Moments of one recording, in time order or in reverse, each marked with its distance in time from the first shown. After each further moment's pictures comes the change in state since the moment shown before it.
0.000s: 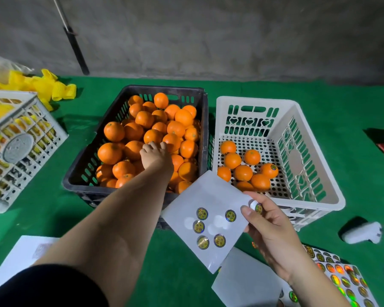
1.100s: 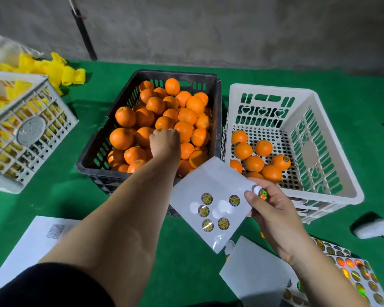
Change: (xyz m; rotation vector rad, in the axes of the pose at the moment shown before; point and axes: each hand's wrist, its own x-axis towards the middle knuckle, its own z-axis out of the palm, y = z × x) left_hand 0.001 -0.011 0.002 -0.130 0.244 0.073; right_hand 0.014 0.007 0.014 -0.105 -0.035 -0.076
